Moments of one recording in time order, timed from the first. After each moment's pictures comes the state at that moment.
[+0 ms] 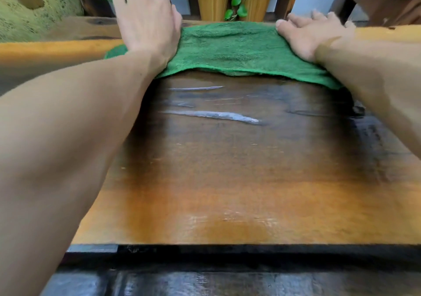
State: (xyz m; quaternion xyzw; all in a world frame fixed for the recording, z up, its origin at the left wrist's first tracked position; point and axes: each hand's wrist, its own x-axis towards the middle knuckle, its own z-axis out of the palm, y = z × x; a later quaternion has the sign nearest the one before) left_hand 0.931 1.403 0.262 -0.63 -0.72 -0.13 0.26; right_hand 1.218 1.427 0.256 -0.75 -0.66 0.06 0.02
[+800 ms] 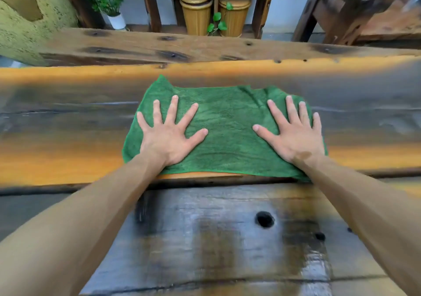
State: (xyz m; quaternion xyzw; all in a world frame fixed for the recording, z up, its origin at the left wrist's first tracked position) left_hand 0.974 1.195 0.259 -0.72 -0.69 0.06 -0.08; right_hand 1.270 1.196 0.262 -0.72 -0.69 0.08 -0.03
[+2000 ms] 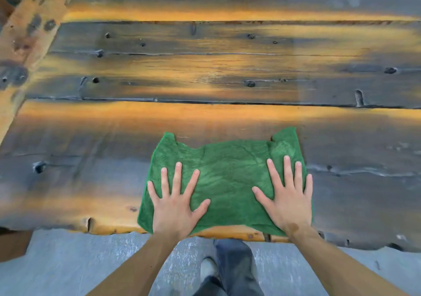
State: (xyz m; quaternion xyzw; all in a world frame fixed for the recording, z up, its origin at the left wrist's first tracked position) left_hand 0.999 0.435 0.266 -0.69 -0.71 0.06 -0.11; right_hand 1.286 0.477 0.265 -0.71 -0.70 0.08 -0.03
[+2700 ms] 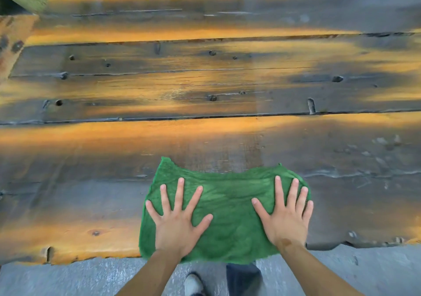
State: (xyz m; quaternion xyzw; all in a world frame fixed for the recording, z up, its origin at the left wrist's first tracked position) left_hand 1.087 0.445 0.272 -0.70 -0.69 0.10 -0.14; right_hand 1.353 0.456 0.268 -0.82 -0.56 0.14 -0.02
